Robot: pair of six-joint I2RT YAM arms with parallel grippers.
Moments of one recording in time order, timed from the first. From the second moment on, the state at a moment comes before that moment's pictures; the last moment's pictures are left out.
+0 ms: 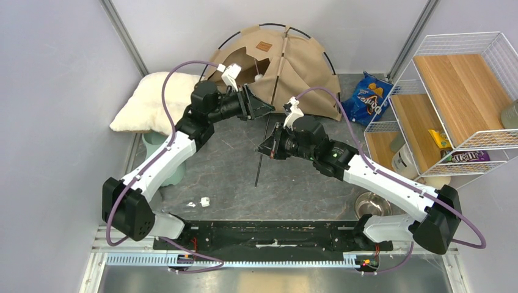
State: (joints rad) left arm -0.48 1.39 1.17 0.09 0.60 -0.71; right arm 0.86 1.26 1.07 -0.20 -0.09 0.84
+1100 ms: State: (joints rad) left arm -0.48 1.38 0.80 0.54 0.35 -0.25; right arm 0.86 1.27 1.07 -0.20 -0.10 0.85
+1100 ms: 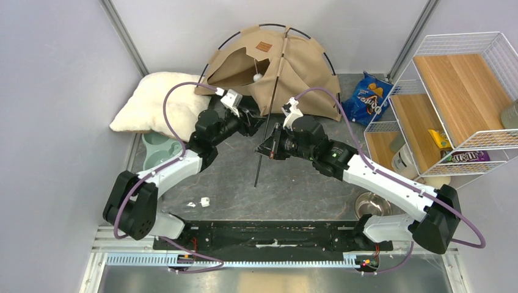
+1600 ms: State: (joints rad) left arm -0.54 1.50 0.75 0.87 0.23 -0.17; right arm 0.86 1.28 1.07 -0.20 -0.10 0.85
